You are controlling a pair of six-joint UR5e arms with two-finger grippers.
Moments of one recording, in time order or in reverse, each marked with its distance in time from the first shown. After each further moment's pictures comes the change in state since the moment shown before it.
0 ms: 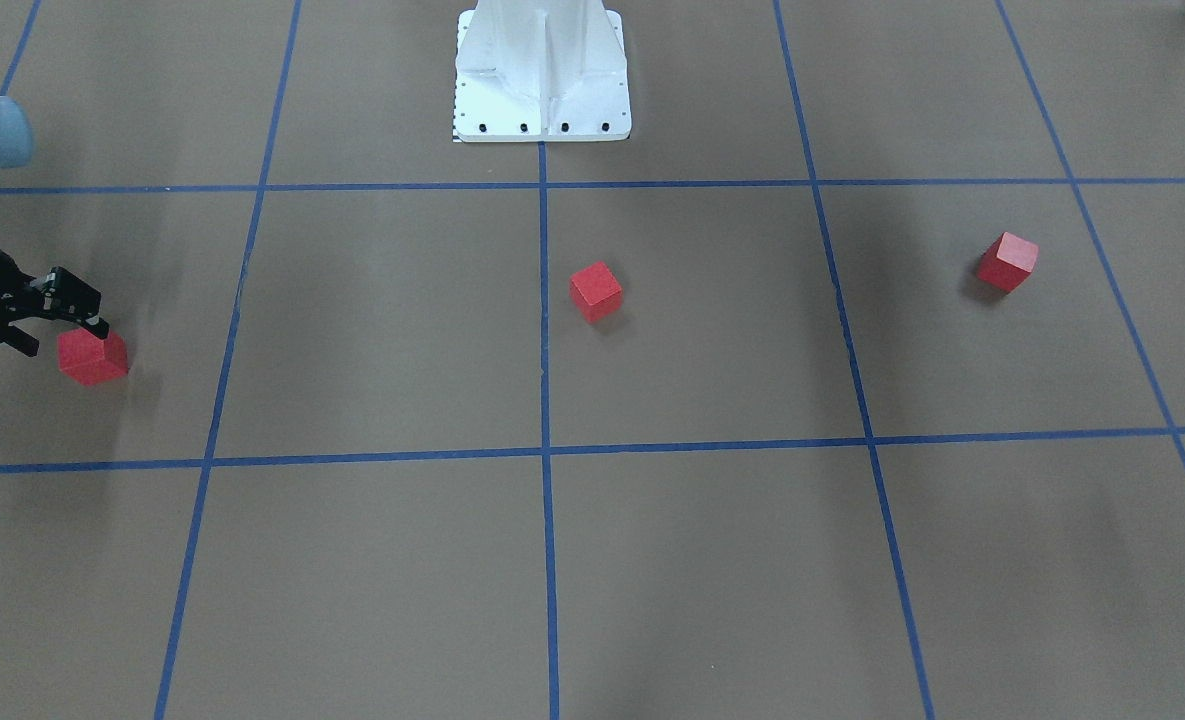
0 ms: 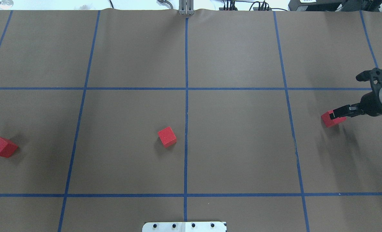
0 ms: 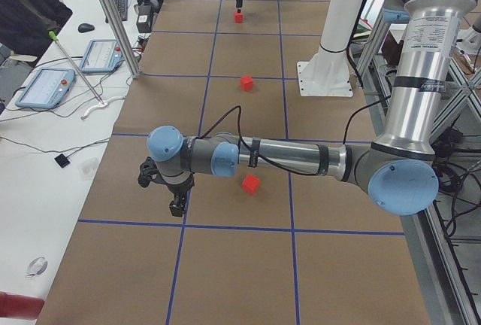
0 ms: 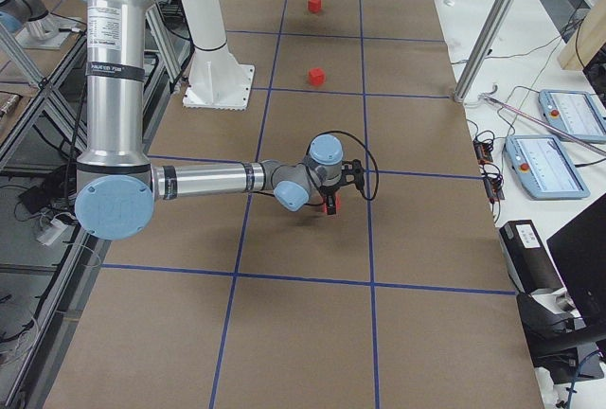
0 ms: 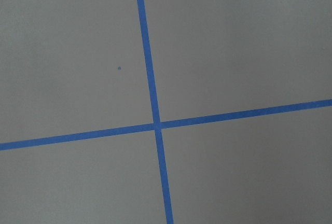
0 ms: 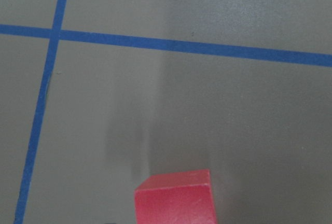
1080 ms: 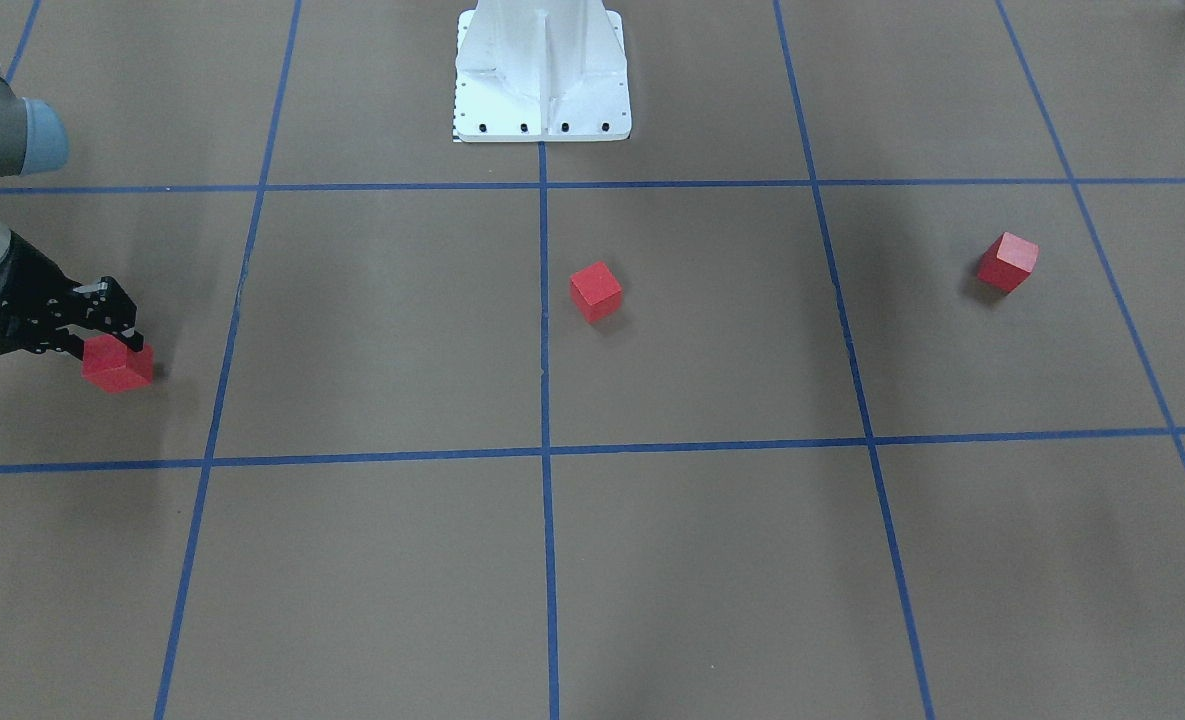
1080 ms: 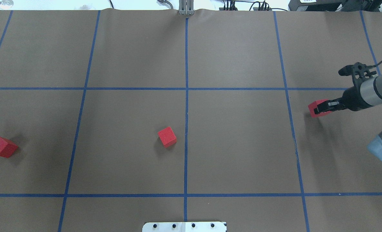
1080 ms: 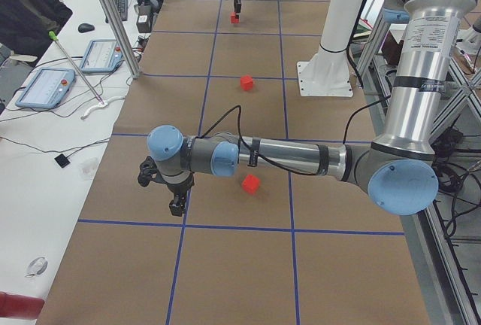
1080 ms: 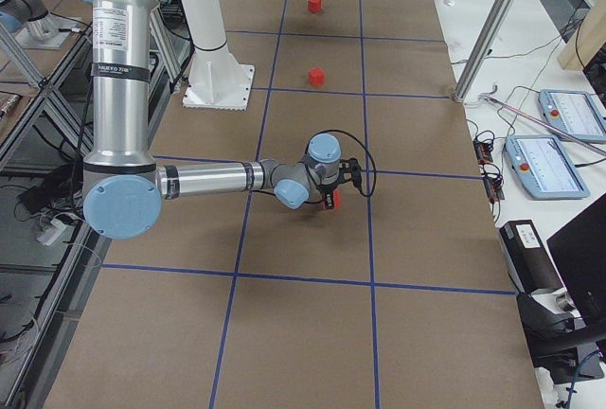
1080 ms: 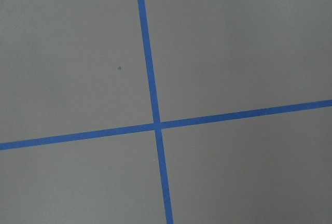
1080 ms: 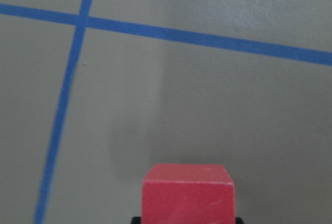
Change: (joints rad) left arm 0.000 -0.001 -0.004 -0.010 -0.001 -0.002; right arm -0.049 0.100 0.034 -0.022 -0.031 0.109
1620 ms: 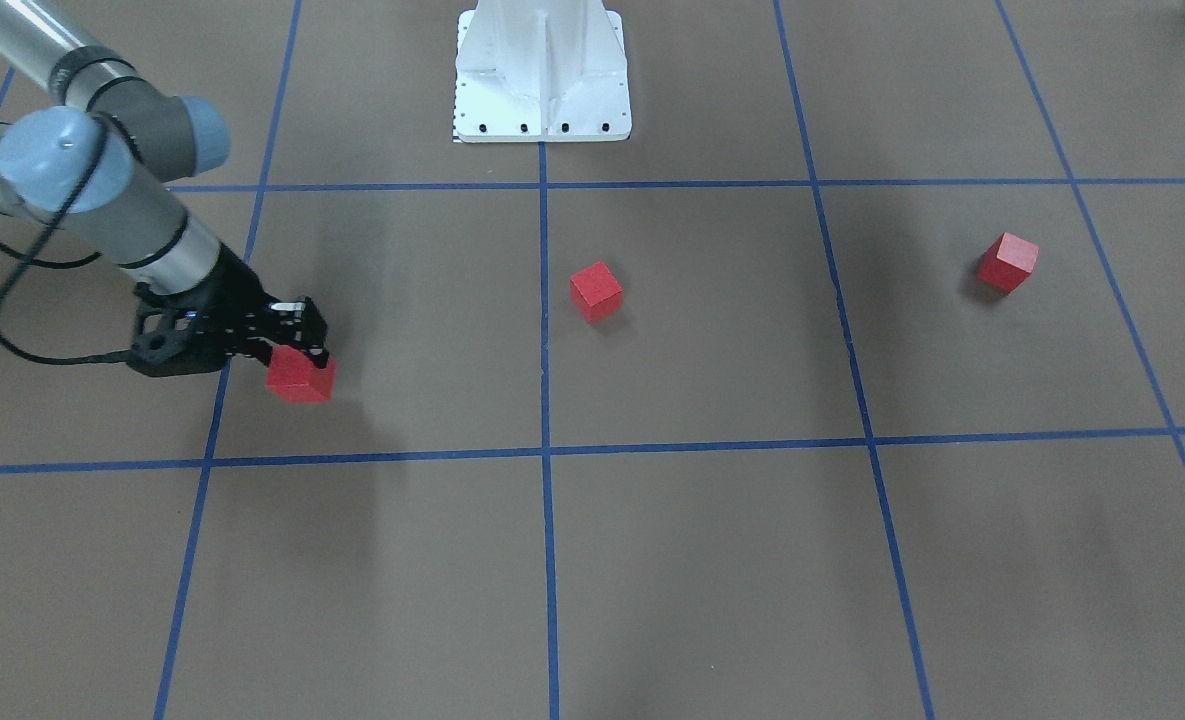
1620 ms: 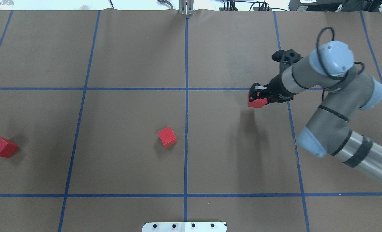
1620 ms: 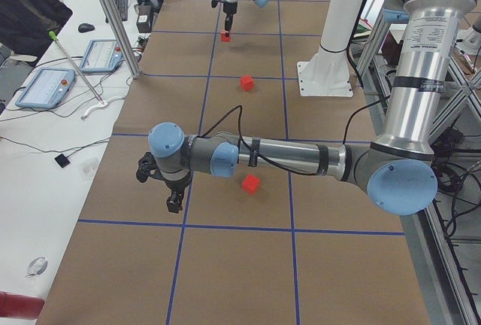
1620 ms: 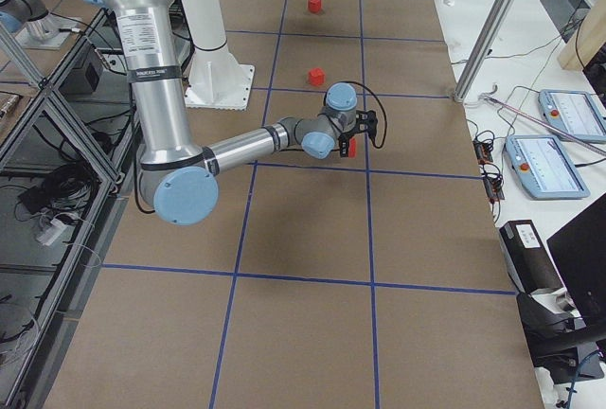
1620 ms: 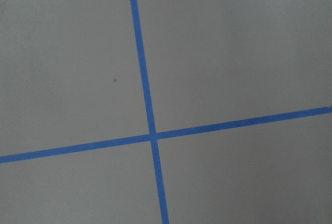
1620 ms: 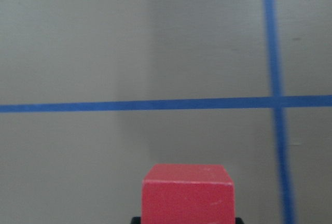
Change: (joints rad) left arm 0.007 -0.001 0.003 -0.064 -0.001 -0.035; right arm -0.214 0.364 0.025 -0.299 -0.166 0.410
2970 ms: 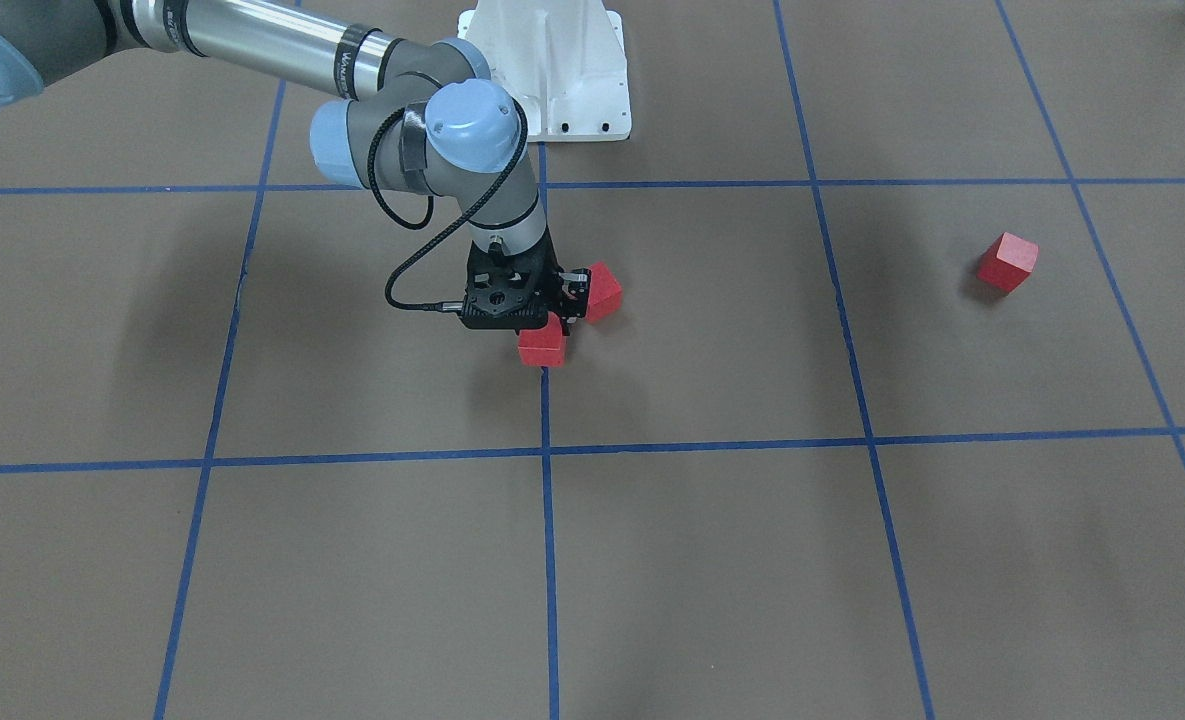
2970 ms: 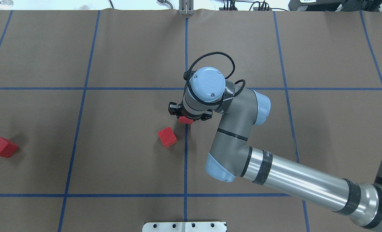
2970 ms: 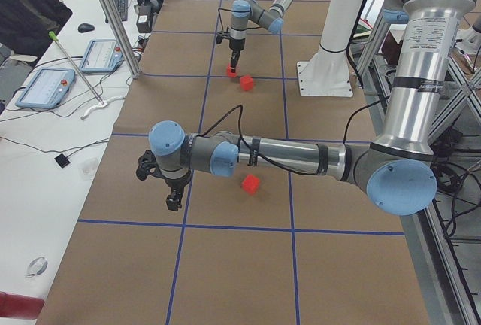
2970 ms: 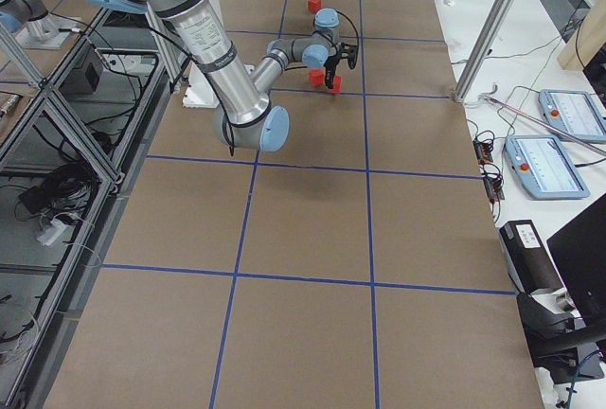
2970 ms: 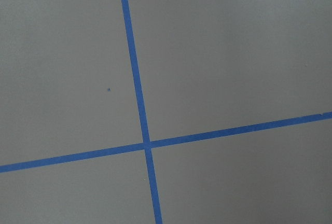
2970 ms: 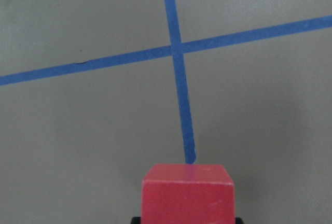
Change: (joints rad) left arm 0.002 0.000 -0.007 -0.009 -0.002 -0.006; right arm -0.228 0.380 -0.223 -0.166 -0.198 0.152
